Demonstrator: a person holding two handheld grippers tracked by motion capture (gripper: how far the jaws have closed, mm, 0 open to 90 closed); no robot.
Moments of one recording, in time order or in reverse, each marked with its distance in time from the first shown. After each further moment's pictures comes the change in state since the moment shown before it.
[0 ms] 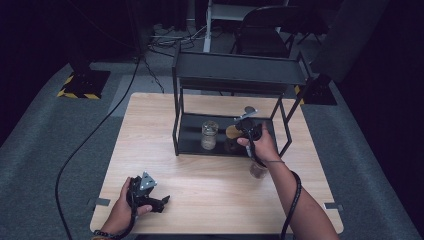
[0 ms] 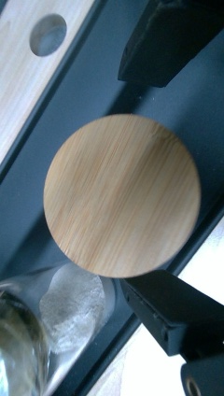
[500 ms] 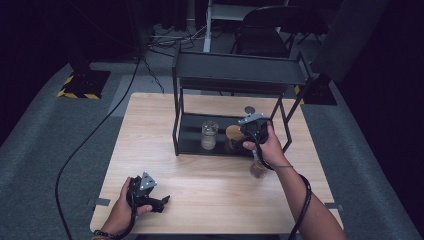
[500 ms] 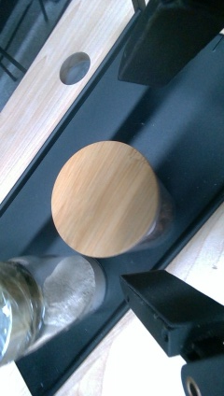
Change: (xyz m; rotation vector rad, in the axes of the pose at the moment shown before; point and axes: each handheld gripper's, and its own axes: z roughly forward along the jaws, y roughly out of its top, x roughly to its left) left arm 0.000 0.000 0.000 0.000 0.000 0.000; right arm 0.004 -0.010 -0.031 -0.080 -0.035 -0.100
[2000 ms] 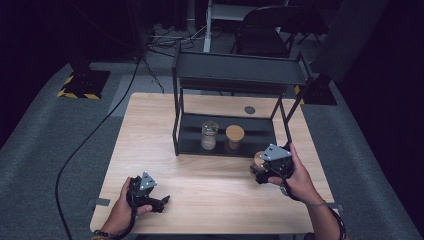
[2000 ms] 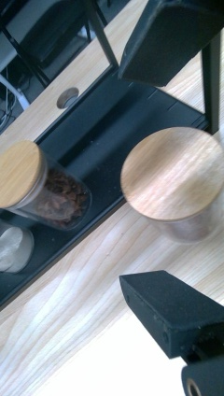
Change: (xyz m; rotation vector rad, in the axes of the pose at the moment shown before) left arm 0.000 0.000 0.000 0.000 0.000 -0.001; right arm 0.019 -0.092 -0.077 -0.117 -0.071 -0.223
